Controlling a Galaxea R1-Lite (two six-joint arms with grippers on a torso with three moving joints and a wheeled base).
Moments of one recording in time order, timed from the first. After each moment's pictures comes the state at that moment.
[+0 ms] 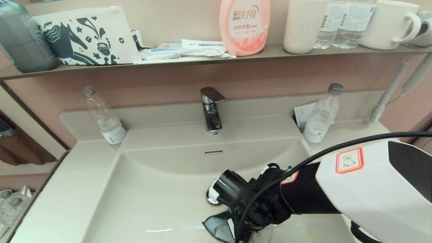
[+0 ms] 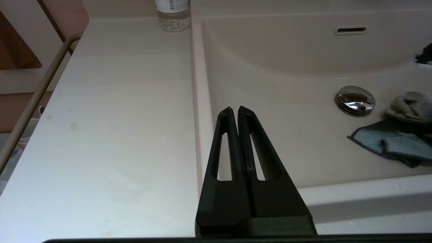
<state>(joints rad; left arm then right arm) 0.00 0.00 0.00 0.00 0.02 -0.01 0.89 2.33 -1.45 0.47 -0.22 0.48</state>
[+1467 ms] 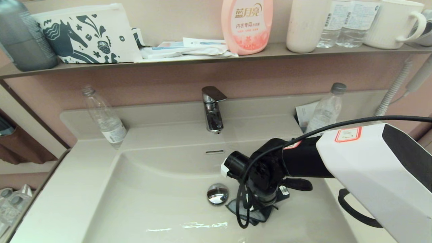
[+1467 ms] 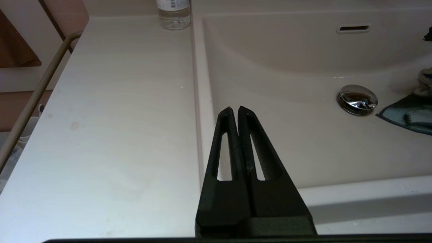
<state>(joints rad) 0.00 0.00 0.00 0.00 0.01 -0.01 0.75 2.38 -1.71 0.85 -0.45 0.54</state>
